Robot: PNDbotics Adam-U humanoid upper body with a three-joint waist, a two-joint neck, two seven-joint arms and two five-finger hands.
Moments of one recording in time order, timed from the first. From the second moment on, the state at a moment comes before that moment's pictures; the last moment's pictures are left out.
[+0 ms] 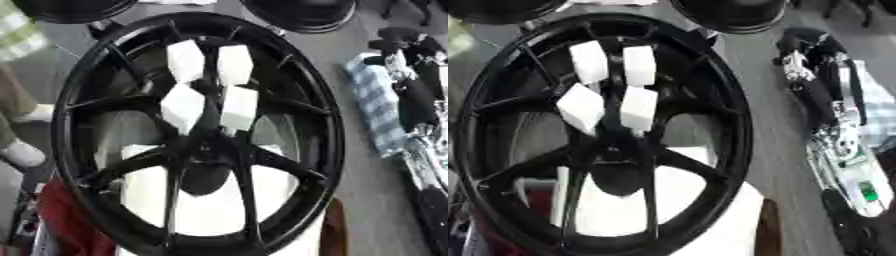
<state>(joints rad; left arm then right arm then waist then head) -0.11 0.23 0.19 -1.98 0.32 -0.26 -0.34 -0.02 -0.42 -0.17 -1.98 -0.24 -0.16 -0.24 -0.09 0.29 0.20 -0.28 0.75</state>
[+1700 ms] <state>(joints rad) -0.09 0.26 0.19 -1.98 0.32 -0.26 -0.34 0.01 -0.75 -0.10 -1.98 -0.07 -0.27 -0.08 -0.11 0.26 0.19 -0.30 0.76</state>
